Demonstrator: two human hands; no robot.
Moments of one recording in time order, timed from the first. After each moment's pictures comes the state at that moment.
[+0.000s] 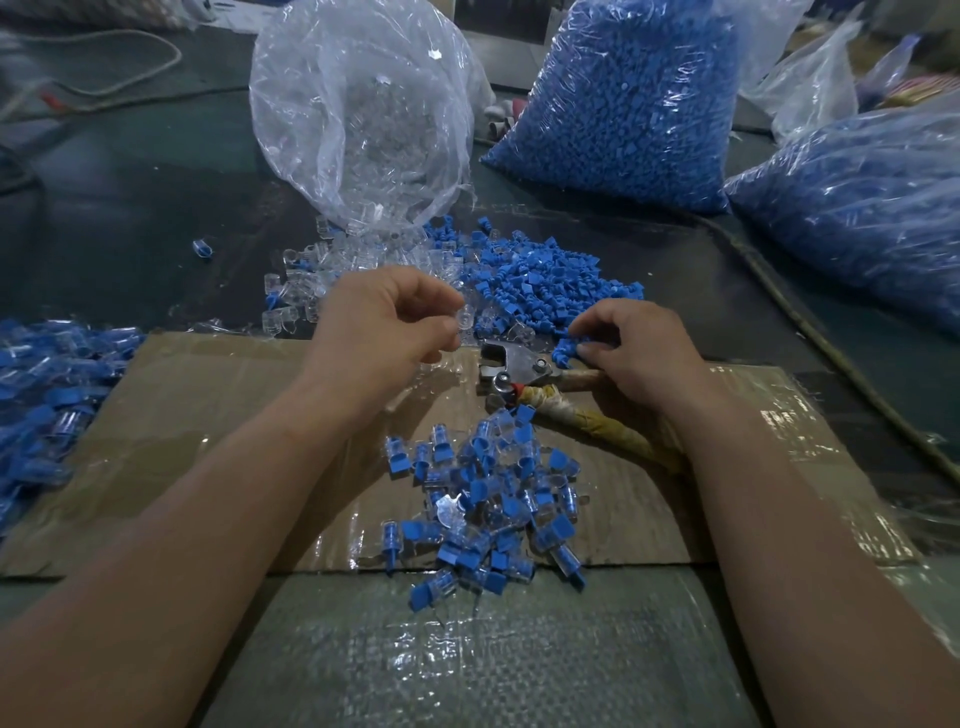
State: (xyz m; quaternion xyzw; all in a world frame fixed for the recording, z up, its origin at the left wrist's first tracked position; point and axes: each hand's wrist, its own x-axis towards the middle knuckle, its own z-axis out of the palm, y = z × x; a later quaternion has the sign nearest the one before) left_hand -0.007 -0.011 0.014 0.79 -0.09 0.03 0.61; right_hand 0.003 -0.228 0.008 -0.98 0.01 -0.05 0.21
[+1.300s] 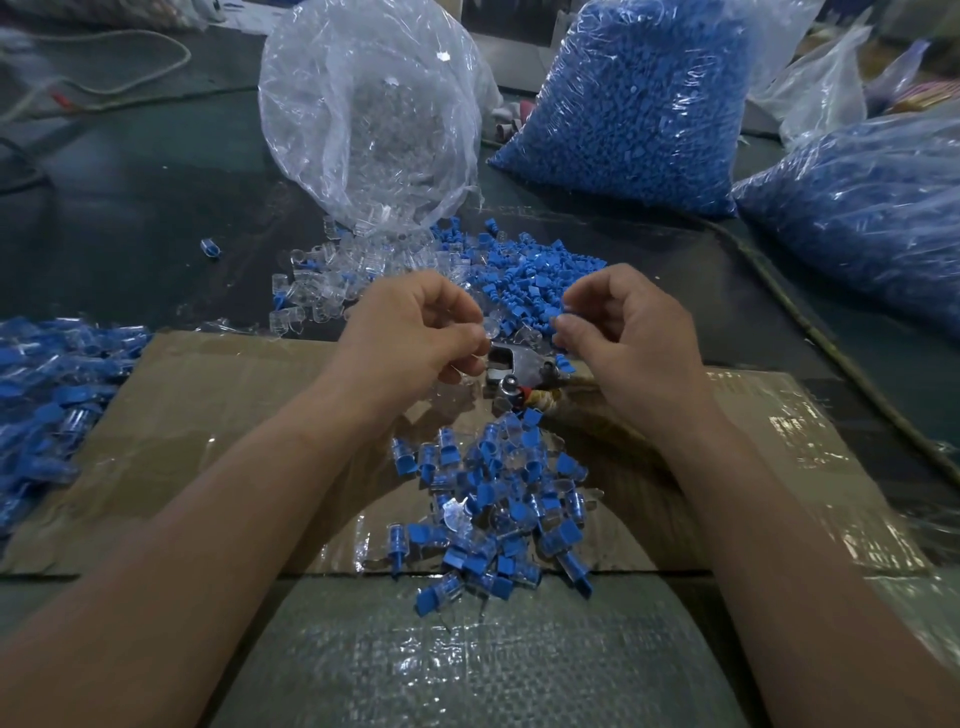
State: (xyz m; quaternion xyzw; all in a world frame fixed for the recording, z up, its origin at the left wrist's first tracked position) left_hand -0.009 -0.017 0.018 0.77 -0.11 -0.03 0.63; right_hand -0.027 -0.194 0.022 -0.89 -0.06 -0.17 0.42
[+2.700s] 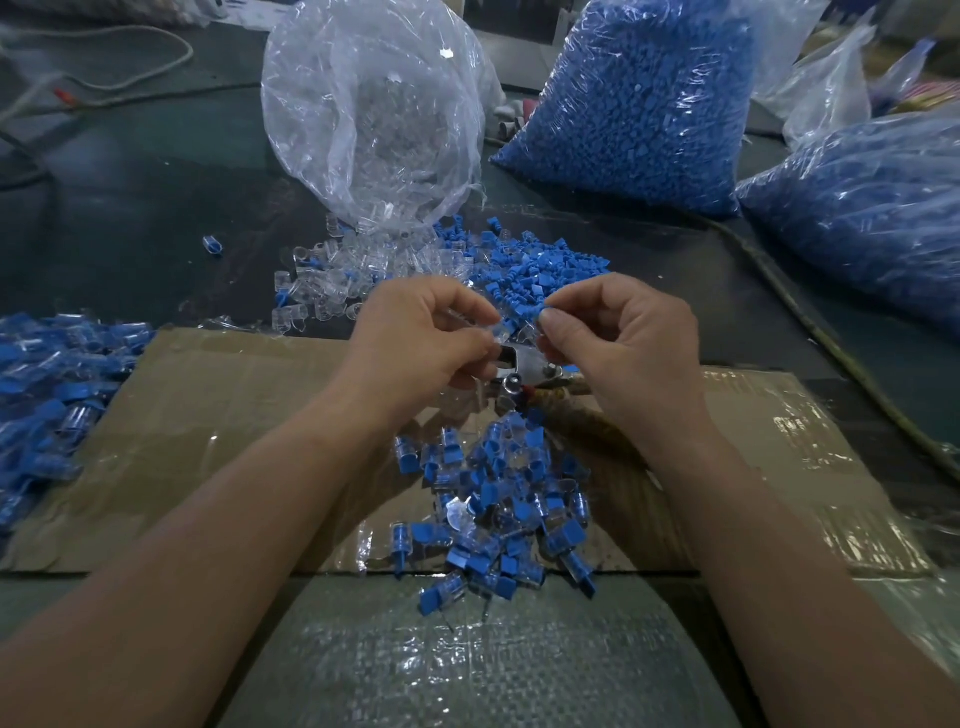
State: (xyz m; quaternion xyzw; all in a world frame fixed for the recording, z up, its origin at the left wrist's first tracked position) left_hand -0.014 -0.022 0.020 0.76 -0.10 -0.04 0.64; right_hand -0.034 -0.177 0.023 -0.83 -0.08 -0.21 0.51
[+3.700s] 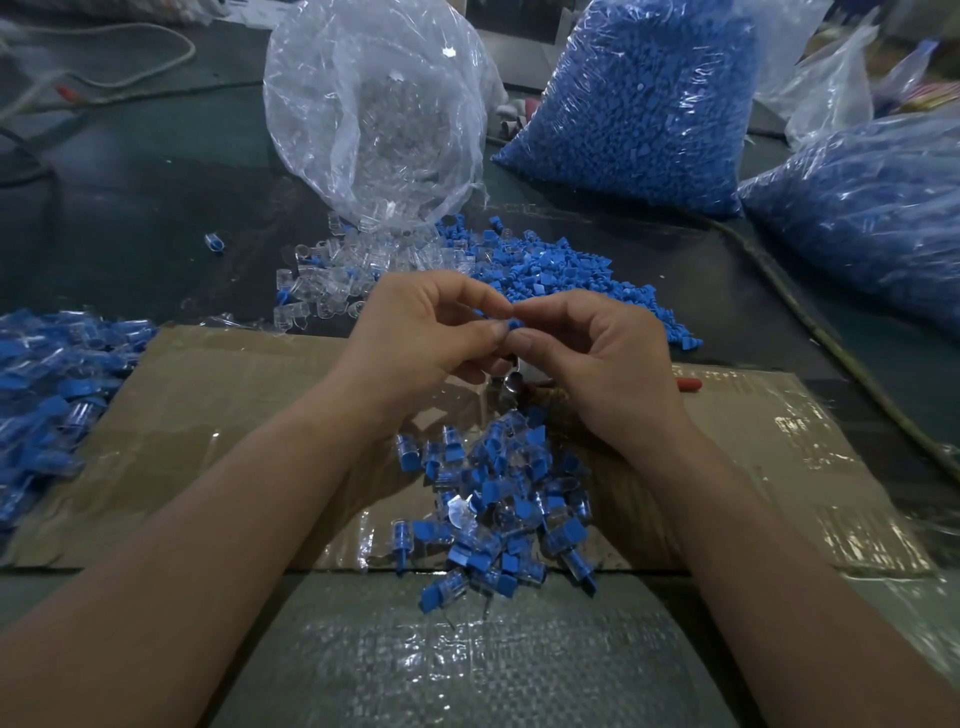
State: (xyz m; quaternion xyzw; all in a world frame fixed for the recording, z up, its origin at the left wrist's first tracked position) left_hand -0.016 -0.021 0.024 0.73 -0.16 -0.05 0.67; right_hand -0.035 -0.173 0.019 -0.83 -0.15 -0.14 0.51
